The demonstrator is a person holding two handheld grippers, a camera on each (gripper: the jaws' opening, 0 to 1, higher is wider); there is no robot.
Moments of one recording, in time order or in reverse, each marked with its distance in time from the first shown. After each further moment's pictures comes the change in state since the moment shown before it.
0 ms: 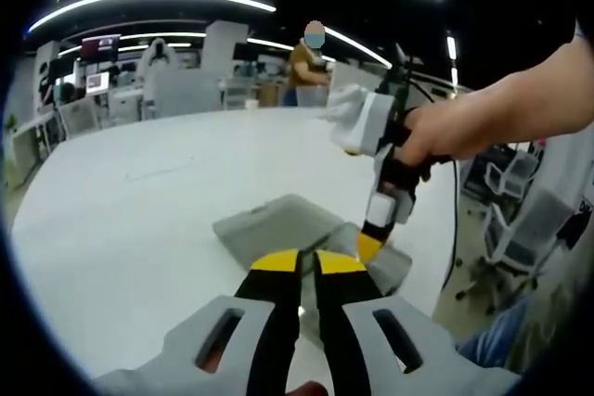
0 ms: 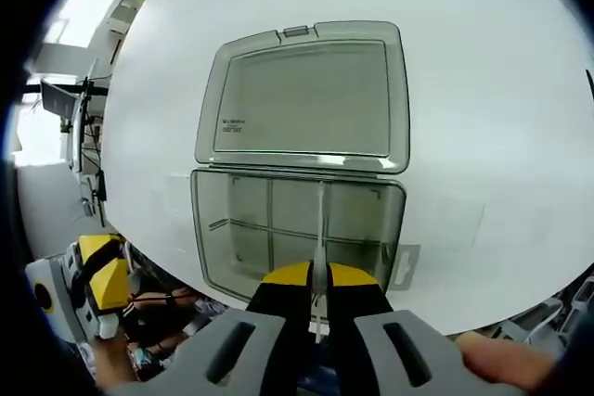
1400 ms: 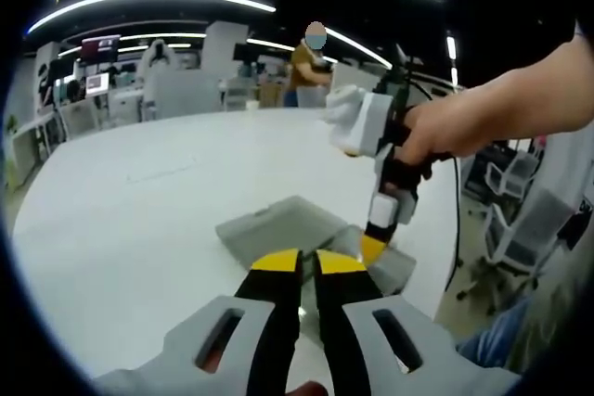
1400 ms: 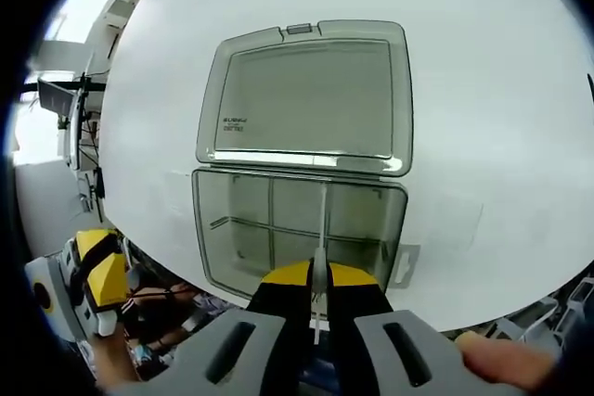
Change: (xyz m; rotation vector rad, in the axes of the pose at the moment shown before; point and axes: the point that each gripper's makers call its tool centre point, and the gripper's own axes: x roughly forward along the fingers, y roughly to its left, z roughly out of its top) left arm 0.002 0.005 0.004 0.001 -0.002 -0.001; right arm -0.004 0.002 -0.003 -0.001 0.037 -0.010
